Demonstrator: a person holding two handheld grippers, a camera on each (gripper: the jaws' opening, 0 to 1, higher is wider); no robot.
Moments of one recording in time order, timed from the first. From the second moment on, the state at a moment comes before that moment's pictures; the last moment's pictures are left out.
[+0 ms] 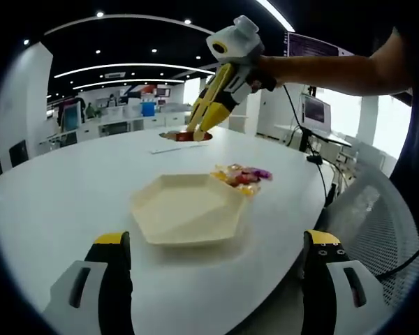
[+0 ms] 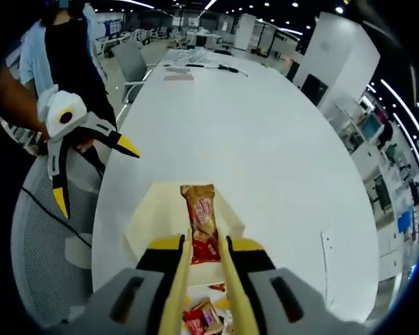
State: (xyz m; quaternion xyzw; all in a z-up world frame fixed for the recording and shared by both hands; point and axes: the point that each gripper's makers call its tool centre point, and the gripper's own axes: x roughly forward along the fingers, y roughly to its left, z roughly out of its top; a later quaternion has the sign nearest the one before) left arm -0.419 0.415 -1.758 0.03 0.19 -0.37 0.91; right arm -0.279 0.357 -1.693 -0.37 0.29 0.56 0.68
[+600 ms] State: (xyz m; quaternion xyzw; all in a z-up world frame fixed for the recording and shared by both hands) left arm -0.418 0.416 -1.757 0.03 0.19 -0.37 0.91; right arm -0.278 0.371 -1.701 -0.36 0.30 0.57 0.67
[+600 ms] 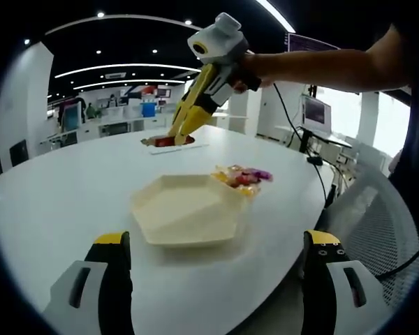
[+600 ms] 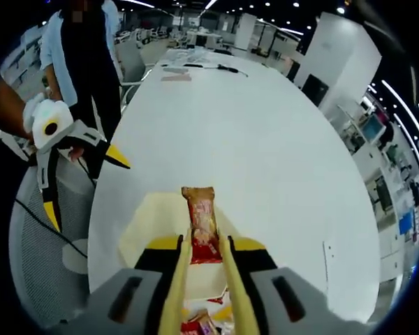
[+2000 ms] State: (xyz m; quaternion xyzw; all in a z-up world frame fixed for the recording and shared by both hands) left arm -0.418 0.415 -1.758 0.03 0.19 -0.37 0.91; right arm -0.286 0.313 -1.685 -0.38 0.27 0.56 0.69
